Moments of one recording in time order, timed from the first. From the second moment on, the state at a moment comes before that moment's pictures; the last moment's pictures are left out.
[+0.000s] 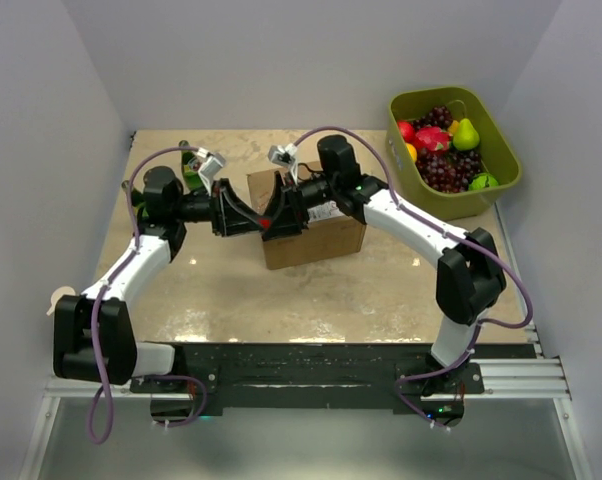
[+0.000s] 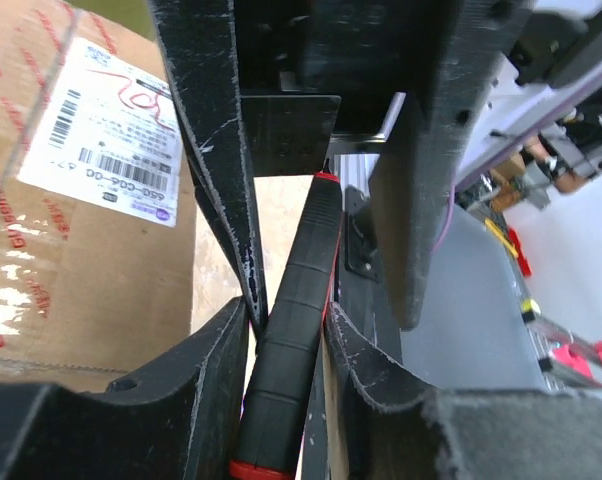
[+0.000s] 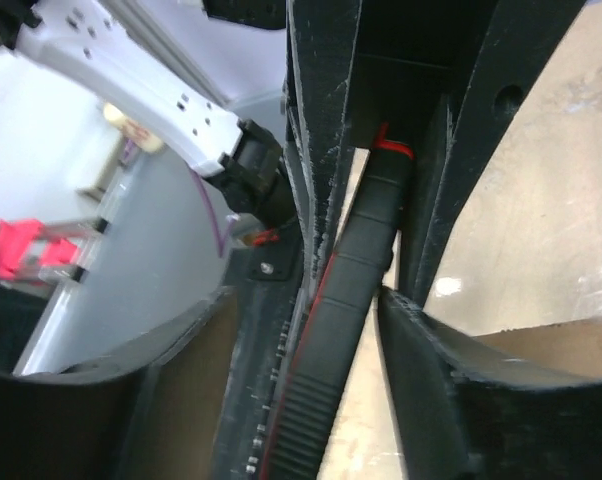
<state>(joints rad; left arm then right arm) -0.11 1.33 0.83 0.41 1.39 -0.51 0.64 1.80 1.48 -0.04 -1.20 0.17</state>
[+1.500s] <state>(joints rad) 0.31 1.26 0.76 0.42 0.97 -0.89 0.49 1.89 1.54 -0.07 -0.49 -0.23</state>
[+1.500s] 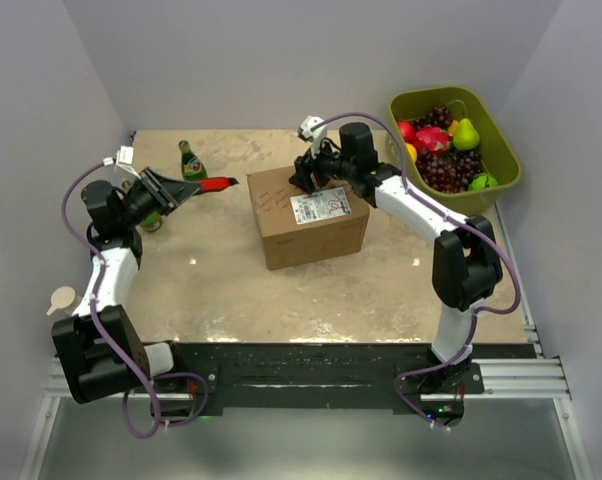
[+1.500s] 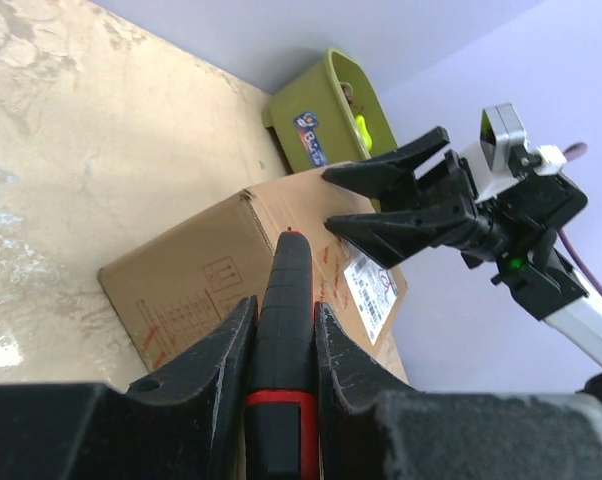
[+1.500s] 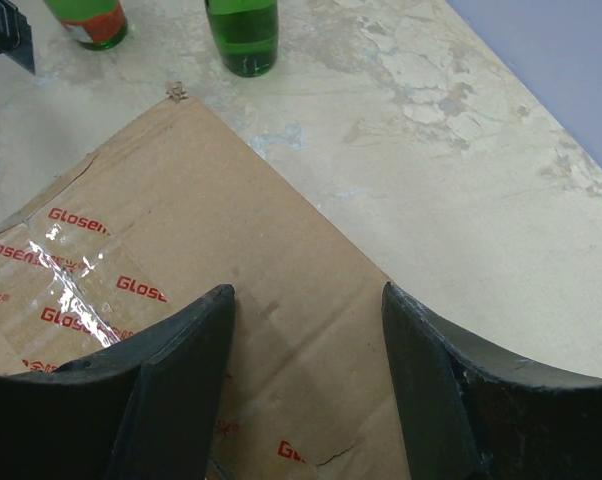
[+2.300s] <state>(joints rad) 0.28 1.29 0.69 0.41 0.93 -0.97 0.50 1.88 1.53 -0.06 -0.44 -0.21</state>
